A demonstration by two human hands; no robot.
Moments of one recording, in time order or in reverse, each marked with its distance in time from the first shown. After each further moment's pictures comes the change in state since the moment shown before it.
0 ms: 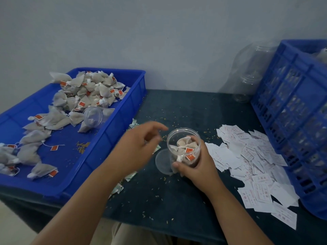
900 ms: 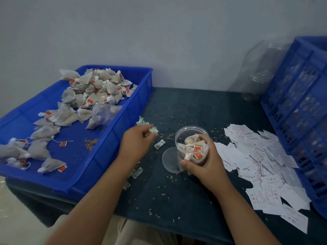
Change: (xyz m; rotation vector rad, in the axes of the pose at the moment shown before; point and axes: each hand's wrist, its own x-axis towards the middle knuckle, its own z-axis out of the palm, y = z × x) left_hand 0.025 -0.065 0.034 -0.048 0.202 -0.295; right_hand -0.002 -0.007 0.001 -0.004 -0.007 -0.012
